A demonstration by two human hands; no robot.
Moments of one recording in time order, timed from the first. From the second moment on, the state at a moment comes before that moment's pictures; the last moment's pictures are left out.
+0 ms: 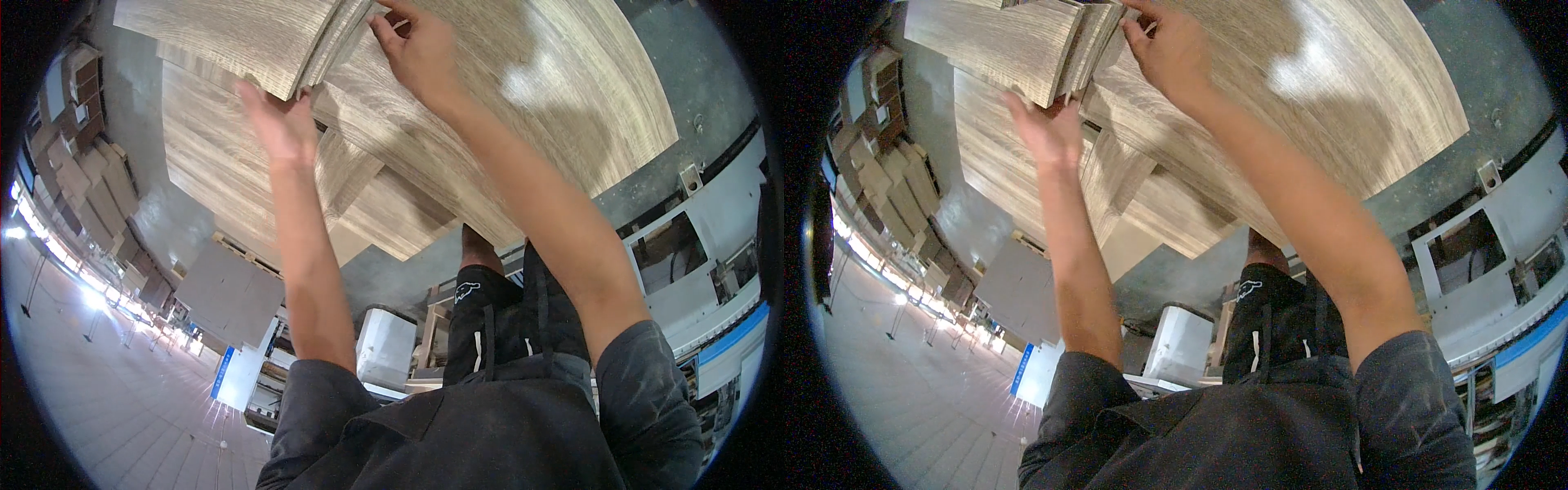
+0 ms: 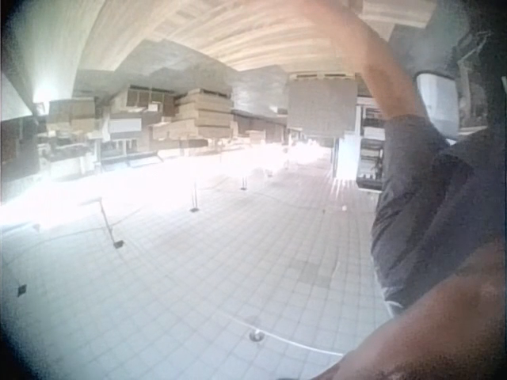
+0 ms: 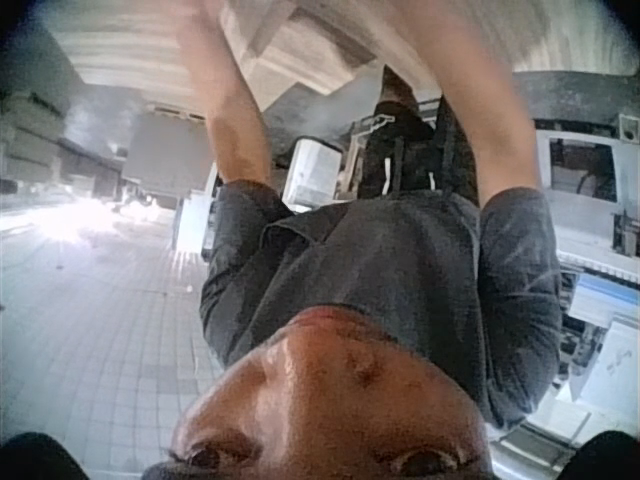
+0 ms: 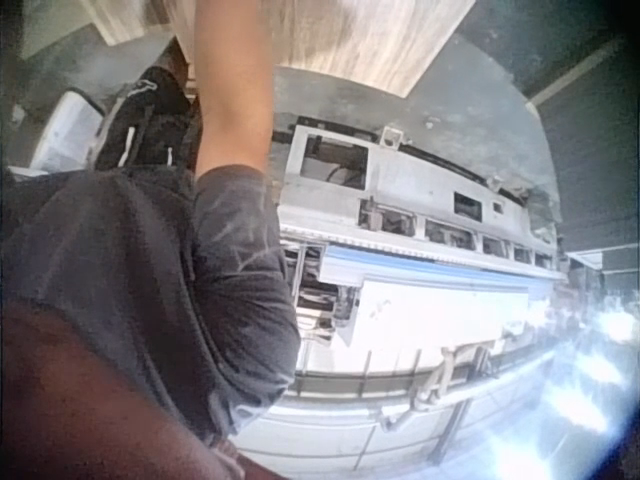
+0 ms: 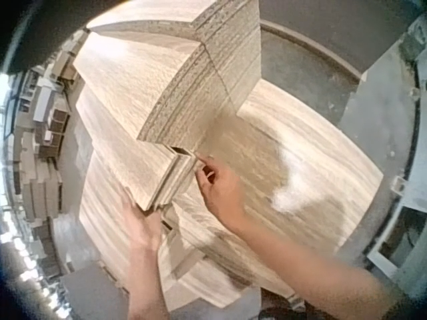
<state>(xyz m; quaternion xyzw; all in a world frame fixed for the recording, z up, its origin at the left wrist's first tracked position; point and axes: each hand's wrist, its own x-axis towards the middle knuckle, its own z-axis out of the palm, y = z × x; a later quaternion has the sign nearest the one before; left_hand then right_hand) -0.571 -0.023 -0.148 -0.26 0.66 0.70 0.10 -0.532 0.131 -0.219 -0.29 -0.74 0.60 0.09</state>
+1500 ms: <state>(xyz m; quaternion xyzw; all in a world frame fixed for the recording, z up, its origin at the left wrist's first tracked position) -0.529 -0.022 -0.222 -0.09 0.92 0.36 -0.13 -0.551 0.143 -0.220 -0.22 -0.73 0.61 0.21</state>
